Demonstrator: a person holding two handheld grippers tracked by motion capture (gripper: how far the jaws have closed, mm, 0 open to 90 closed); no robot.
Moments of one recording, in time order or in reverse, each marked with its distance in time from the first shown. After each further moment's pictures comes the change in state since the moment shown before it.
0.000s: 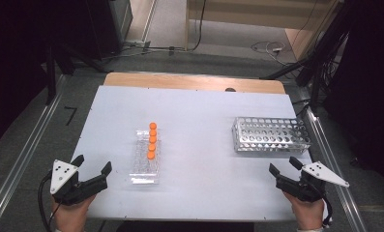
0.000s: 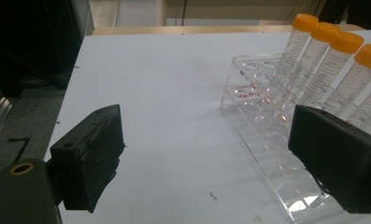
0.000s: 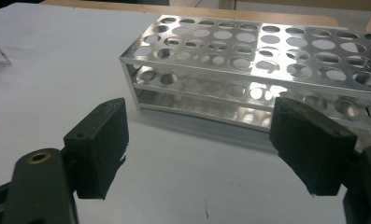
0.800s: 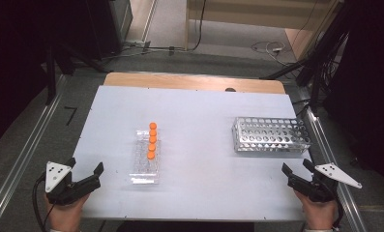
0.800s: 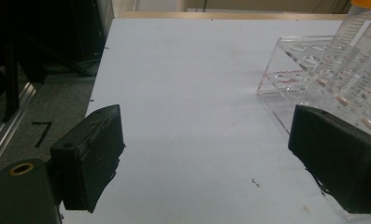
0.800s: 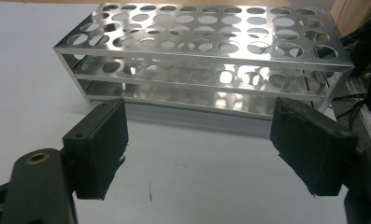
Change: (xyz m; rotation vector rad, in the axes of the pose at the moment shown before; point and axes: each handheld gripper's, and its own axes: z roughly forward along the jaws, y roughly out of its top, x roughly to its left) left arm 0.022 -0.013 0.005 0.028 0.072 -0.028; right arm -0.032 -0.009 -0.005 0.024 -0.095 0.060
